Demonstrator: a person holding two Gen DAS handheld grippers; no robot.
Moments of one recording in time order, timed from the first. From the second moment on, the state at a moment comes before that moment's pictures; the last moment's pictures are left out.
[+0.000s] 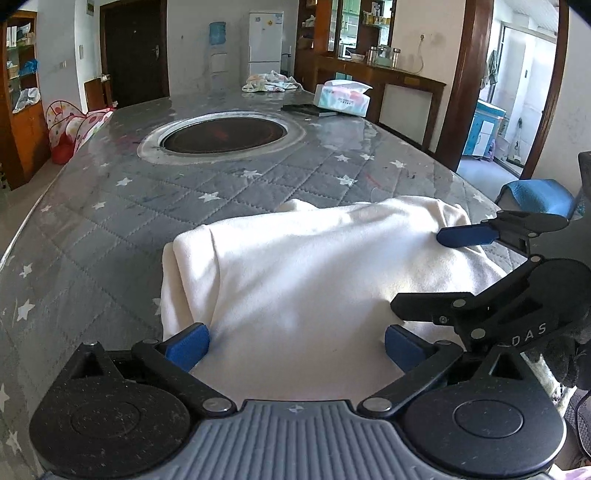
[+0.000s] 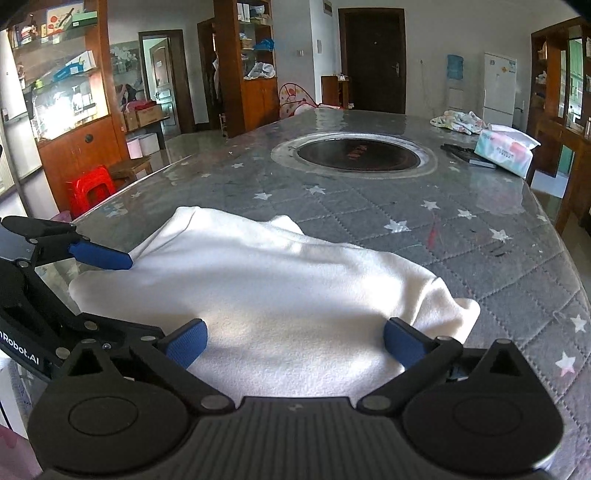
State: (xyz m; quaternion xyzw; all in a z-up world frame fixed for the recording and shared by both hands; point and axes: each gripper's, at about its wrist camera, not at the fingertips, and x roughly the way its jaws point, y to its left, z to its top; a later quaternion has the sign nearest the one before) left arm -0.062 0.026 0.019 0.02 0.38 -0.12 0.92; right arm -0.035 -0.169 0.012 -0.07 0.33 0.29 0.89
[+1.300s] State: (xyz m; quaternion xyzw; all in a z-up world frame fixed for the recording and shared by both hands) left arm -0.076 0.043 0.024 0.02 0.39 -0.08 0.92; right arm -0.040 -0.170 0.018 -0.05 0.34 0.28 0.89
